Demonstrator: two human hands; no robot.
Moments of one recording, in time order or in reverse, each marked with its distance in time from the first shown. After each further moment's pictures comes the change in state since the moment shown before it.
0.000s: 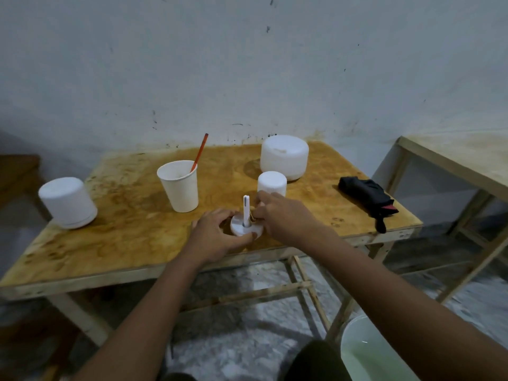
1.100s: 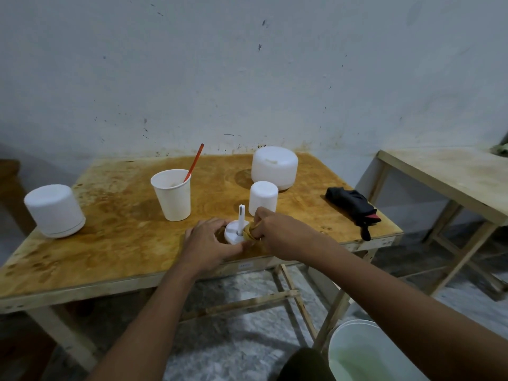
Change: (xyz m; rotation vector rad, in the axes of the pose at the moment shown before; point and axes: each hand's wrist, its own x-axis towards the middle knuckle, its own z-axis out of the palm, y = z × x) left_hand -0.005 0.009 -0.002 0.039 0.050 -0.025; right_hand -0.014 -0.009 -0.018 0.166 -0.212 0.055
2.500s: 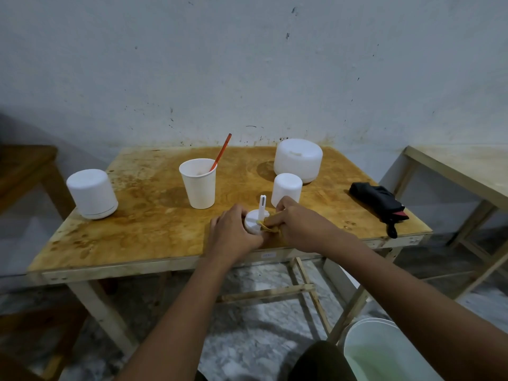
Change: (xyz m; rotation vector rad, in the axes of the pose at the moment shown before) left_hand -0.007 0.012 0.003 0.066 0.093 -0.086; right_hand 0.009 -0.003 0.012 0.183 0.059 0.100
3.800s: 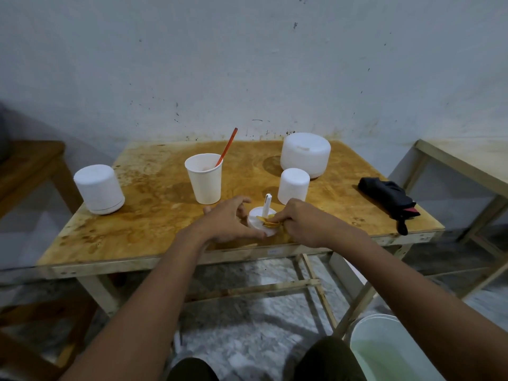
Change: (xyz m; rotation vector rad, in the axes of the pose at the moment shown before) left_hand 0.026 -0.015 -0.040 0.016 -0.450 0.021; right_hand 0.003 -0.008 -0.006 0.199 -0.099 0.053
